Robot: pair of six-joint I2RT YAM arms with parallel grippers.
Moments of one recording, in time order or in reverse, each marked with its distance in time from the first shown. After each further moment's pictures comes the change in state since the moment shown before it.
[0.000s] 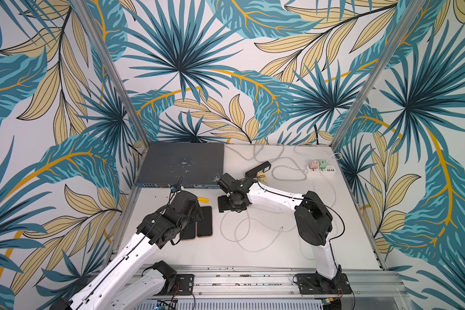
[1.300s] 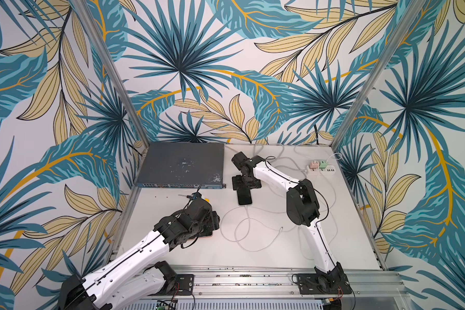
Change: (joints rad) left arm -0.161 0.074 -0.132 0.190 0.178 -0.069; right arm -0.260 0.288 0.424 -0.249 0.076 -0.194
